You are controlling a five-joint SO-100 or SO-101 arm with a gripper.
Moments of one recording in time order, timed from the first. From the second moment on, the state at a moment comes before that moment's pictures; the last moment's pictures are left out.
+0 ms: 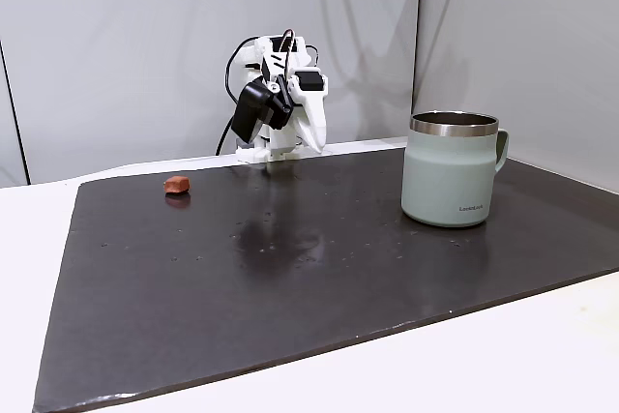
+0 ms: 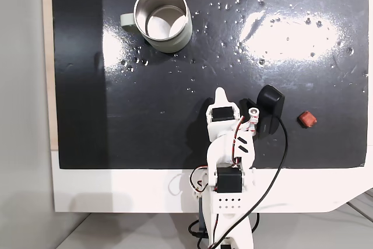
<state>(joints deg) 1.1 181.1 170.7 45.0 -6.5</state>
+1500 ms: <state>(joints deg) 38.7 108.1 70.7 90.8 7.6</state>
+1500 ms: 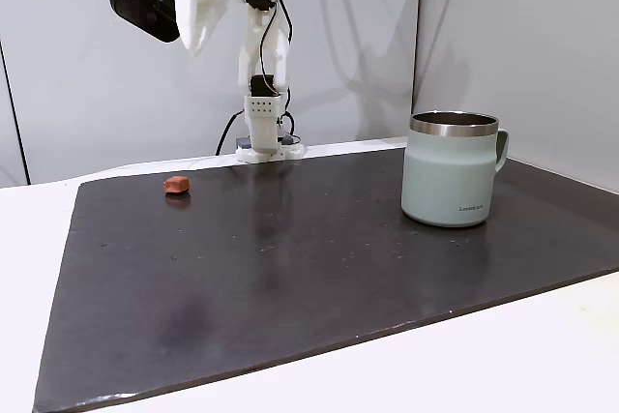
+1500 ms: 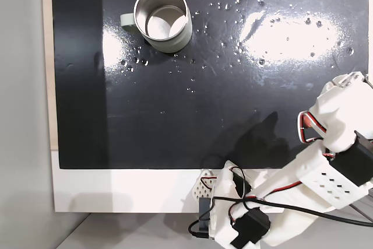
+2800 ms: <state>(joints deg) 53.9 104.2 83.1 97.1 -12.8</state>
